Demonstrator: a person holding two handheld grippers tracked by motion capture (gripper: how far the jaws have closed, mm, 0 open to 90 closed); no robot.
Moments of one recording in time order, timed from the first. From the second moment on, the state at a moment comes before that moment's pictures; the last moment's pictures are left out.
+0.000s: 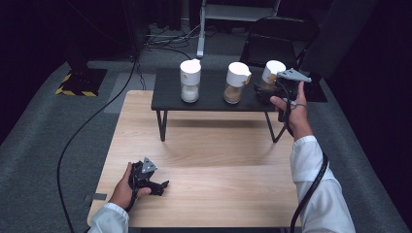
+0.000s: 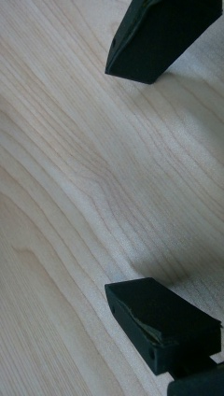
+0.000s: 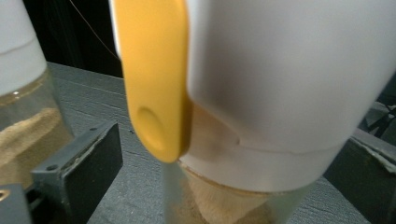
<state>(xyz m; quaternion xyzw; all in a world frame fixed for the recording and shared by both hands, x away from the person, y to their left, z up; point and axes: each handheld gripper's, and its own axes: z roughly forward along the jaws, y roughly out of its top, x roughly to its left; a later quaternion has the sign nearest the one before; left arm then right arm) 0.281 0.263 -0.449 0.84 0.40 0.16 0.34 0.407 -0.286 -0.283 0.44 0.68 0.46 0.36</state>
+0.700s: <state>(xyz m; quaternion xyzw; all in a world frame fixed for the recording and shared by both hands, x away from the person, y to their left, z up) 0.281 0.263 -0.449 0.84 0.40 0.16 0.34 0.383 -0.279 -0.303 0.39 0.68 0.45 0.44</state>
